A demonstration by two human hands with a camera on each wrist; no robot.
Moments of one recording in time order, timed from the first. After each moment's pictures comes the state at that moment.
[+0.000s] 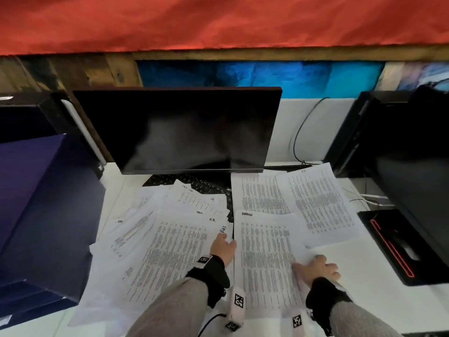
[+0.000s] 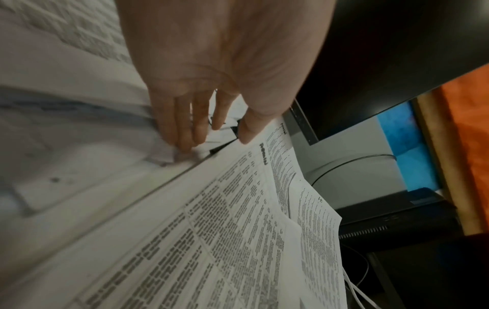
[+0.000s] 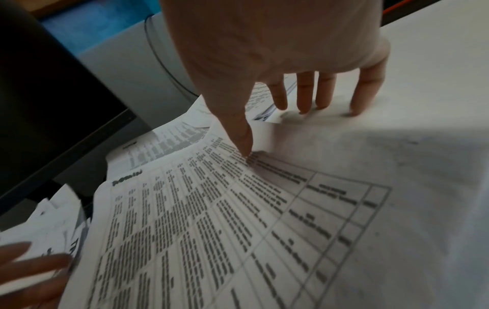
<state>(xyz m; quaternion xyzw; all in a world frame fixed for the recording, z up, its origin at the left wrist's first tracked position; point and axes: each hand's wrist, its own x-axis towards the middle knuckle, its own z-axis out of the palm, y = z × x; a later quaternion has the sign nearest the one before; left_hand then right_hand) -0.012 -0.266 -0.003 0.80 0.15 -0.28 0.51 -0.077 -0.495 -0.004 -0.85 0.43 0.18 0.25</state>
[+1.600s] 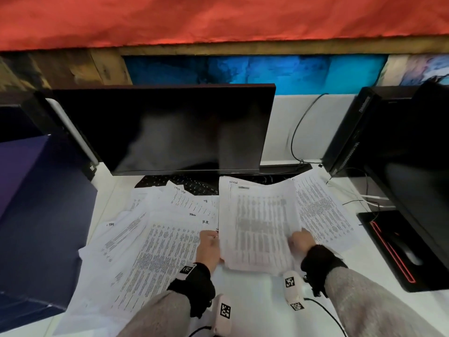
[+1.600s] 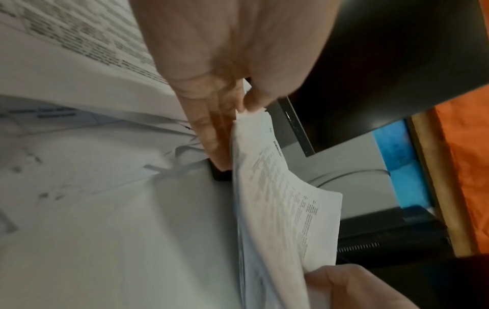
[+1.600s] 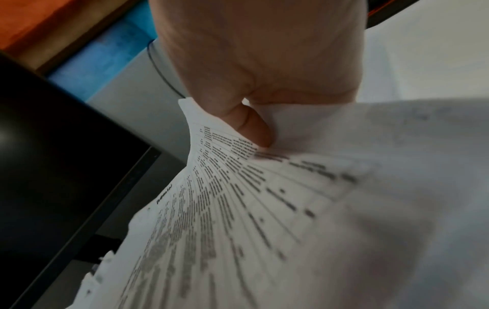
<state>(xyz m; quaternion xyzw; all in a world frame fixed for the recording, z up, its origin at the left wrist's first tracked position) -0.010 -0.262 0.000 0.78 0.17 -0.16 0.58 0.010 -0.518 -0.013 -0.80 0.35 0.17 0.46</state>
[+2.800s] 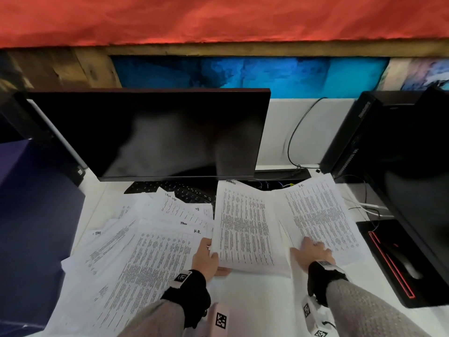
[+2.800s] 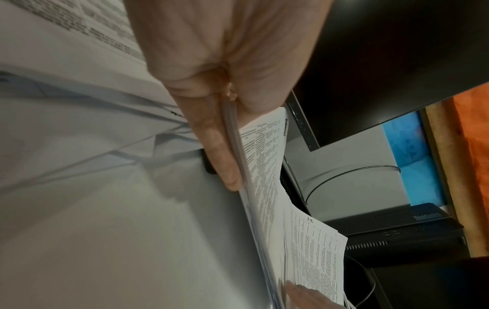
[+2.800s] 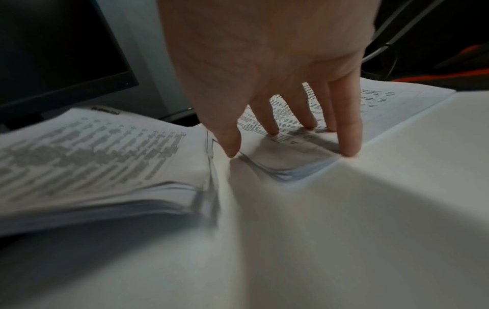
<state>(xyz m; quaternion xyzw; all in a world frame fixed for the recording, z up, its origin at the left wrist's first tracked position) 0.009 -0.275 -0.022 0.75 0.18 -0.22 0.60 0.005 -0.558 -0.016 -0.93 0.27 0.21 0.11</state>
